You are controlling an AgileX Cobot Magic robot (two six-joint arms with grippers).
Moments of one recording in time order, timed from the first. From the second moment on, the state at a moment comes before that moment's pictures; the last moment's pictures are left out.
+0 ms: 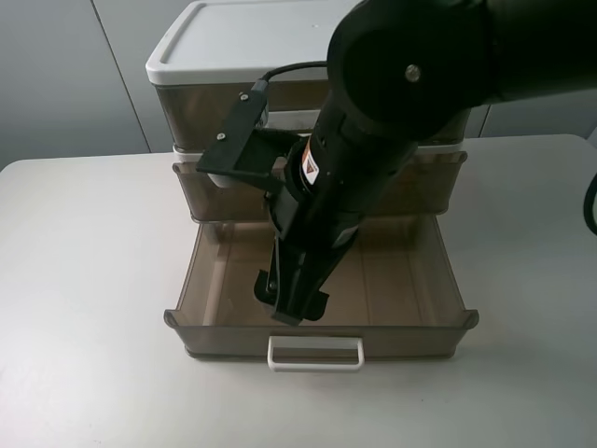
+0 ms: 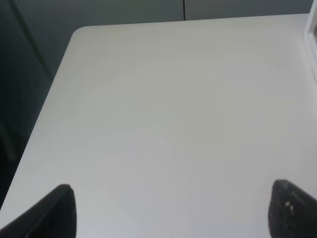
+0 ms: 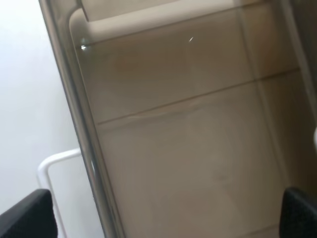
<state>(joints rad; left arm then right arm) -0.05 0.00 -0.51 0.18 1.08 -0.10 0.98 1.65 -1.10 -0.05 0.77 -0.28</state>
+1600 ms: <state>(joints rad) -0.05 0.00 -0.51 0.18 1.08 -0.10 0.99 1.60 -1.16 -0.08 0.90 -0.22</state>
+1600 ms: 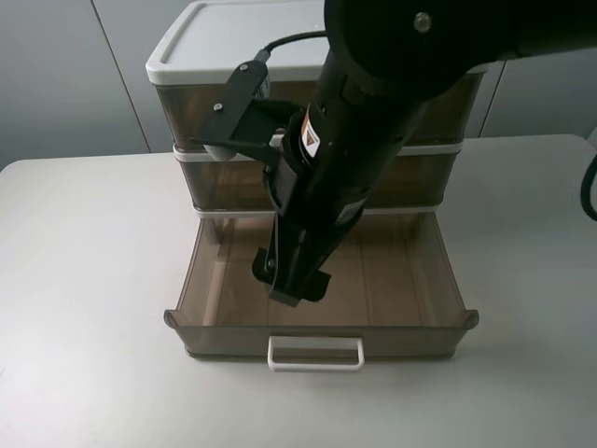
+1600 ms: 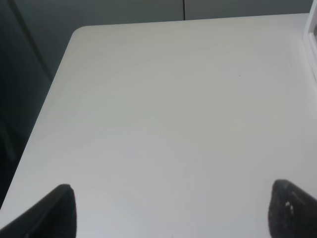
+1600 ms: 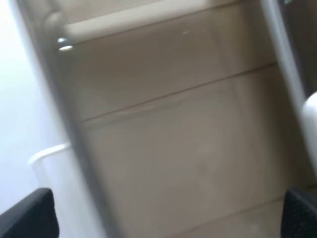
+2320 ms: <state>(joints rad) -0.05 0.00 -0.51 0.18 1.08 -0.10 0.29 1.13 -1.08 0.10 1.21 -0.18</state>
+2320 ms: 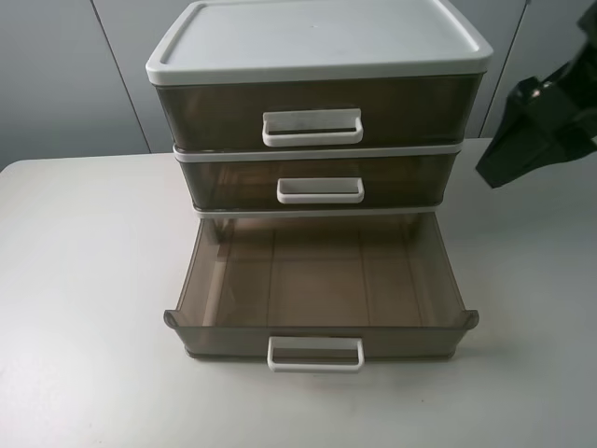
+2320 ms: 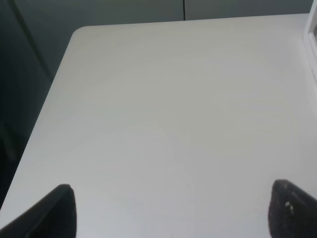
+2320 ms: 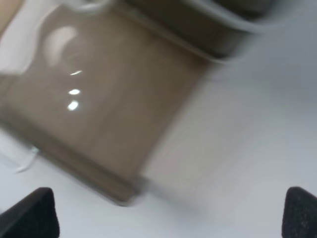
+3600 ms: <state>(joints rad) -0.05 0.00 -0.51 0.18 1.08 -0.10 -0.07 0.00 -0.51 -0.01 1.09 0.01</state>
